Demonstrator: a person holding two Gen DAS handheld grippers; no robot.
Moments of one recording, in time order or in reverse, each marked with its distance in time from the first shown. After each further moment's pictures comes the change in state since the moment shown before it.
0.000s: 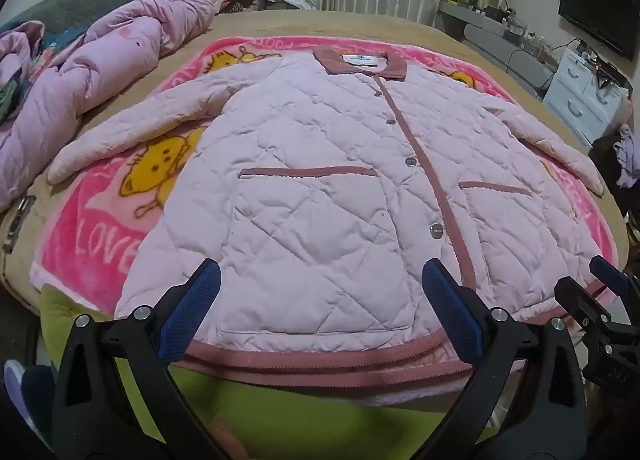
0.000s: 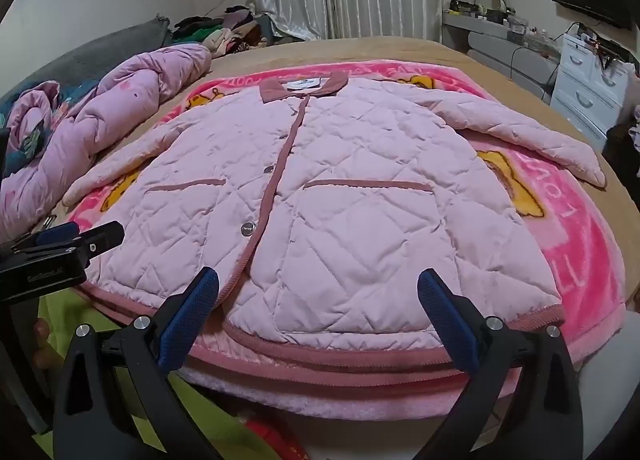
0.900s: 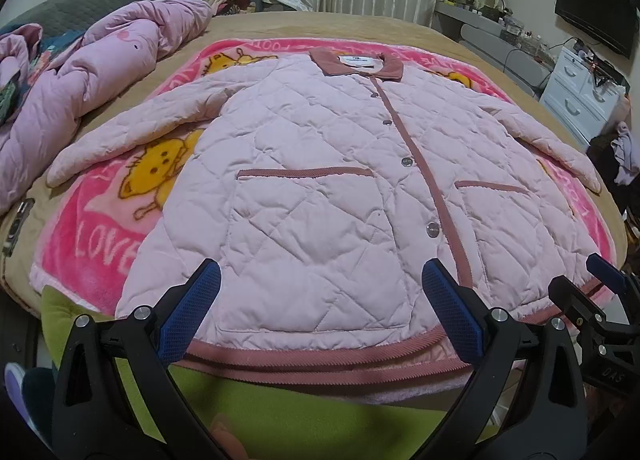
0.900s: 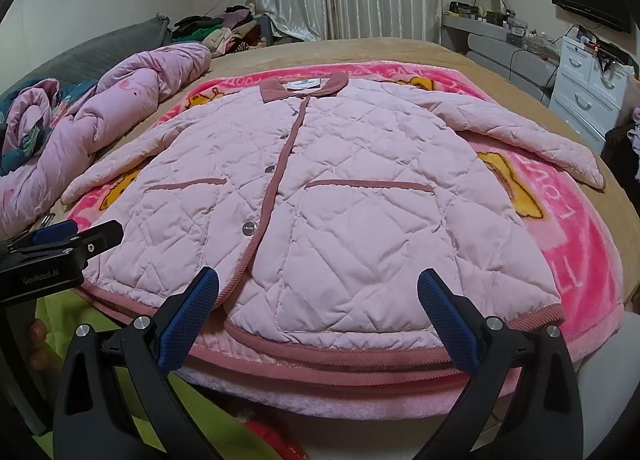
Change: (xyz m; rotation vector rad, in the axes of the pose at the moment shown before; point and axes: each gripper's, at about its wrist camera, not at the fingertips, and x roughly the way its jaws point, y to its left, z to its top) left arm -0.003 -0.003 0.000 0.001 -0.005 -0.002; right arm -0.002 0.007 0.001 -0.009 0.006 -0.007
